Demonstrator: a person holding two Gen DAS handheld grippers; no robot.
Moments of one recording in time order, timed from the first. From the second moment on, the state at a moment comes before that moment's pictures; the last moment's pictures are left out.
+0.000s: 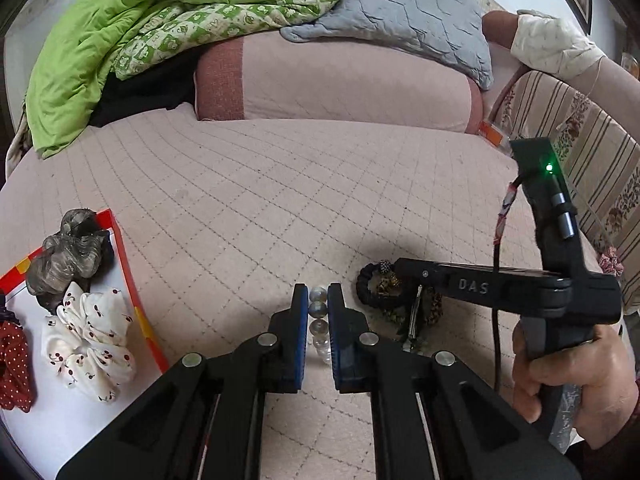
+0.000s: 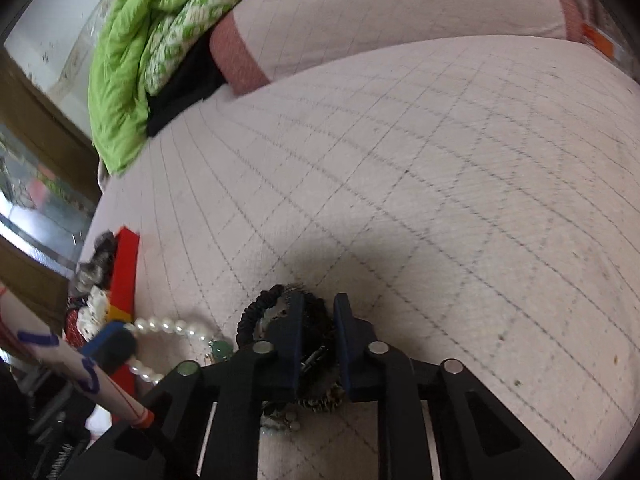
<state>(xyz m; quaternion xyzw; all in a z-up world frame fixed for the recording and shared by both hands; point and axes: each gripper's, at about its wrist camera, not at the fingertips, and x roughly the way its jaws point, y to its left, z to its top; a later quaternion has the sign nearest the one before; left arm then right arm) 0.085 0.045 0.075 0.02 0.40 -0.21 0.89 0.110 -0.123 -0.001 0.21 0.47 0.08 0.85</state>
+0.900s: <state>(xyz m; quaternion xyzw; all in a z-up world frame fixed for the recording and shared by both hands) 0.083 0.044 0.091 -0.02 0.38 -0.27 0.88 0.079 -0.151 0.055 0.26 0.38 0.08 0.89</state>
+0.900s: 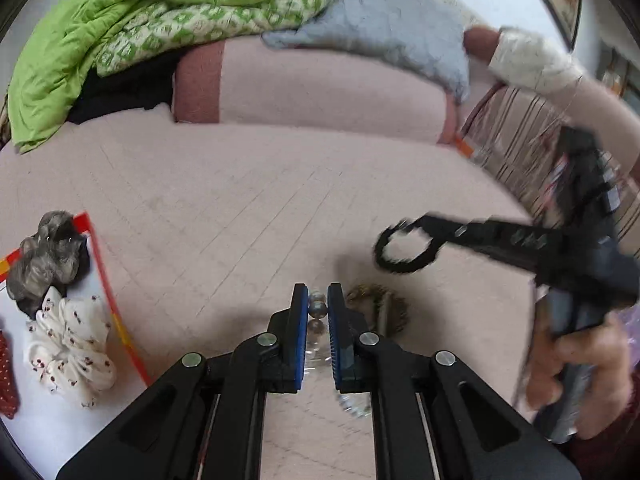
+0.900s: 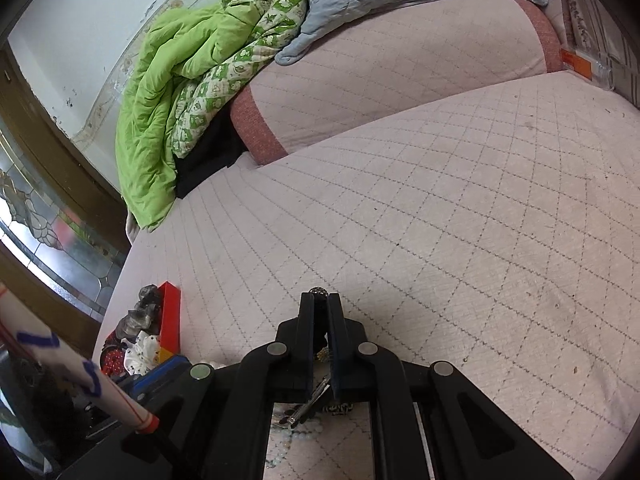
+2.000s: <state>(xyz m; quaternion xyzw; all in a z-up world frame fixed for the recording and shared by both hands) 0.068 0.085 0.117 -0.05 0.33 -0.26 0.91 0.071 -0.124 0.068 0.24 0.36 0.11 0.89</state>
